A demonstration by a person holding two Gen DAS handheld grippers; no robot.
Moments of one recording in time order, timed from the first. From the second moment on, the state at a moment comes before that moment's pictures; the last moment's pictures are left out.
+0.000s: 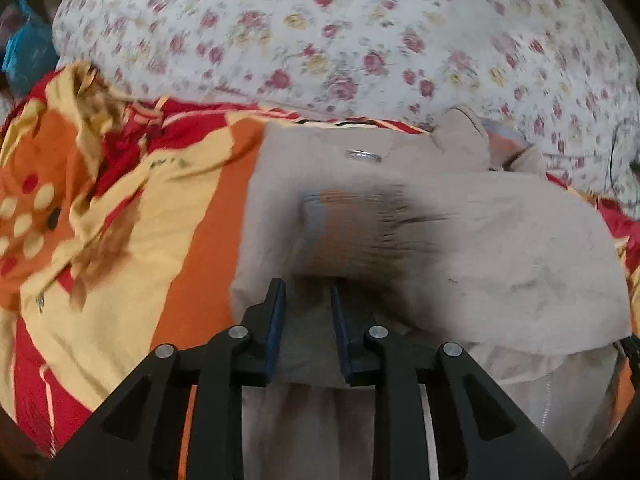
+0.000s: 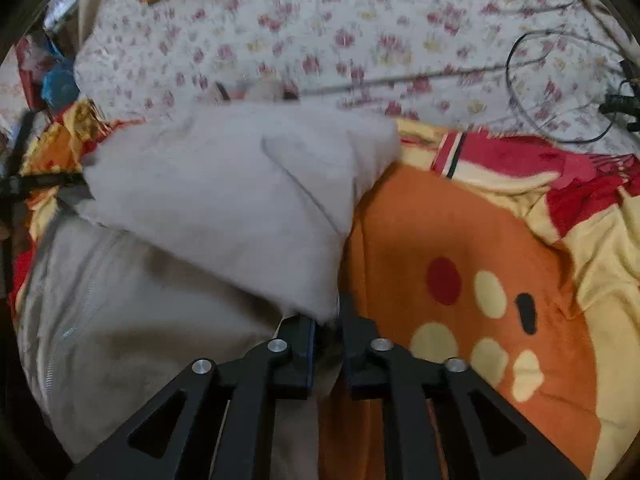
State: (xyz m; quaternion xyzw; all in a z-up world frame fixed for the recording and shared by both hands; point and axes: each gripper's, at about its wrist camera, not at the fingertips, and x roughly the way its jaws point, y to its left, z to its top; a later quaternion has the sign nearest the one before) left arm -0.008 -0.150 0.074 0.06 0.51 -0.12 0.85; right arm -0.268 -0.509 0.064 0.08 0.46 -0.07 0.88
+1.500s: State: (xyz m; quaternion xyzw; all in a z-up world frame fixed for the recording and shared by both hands) left arm -0.018 -0.208 0.065 0.12 0.44 -0.09 0.88; right arm -0.190 -0.481 0.074 0.11 0.44 -0.09 0.89
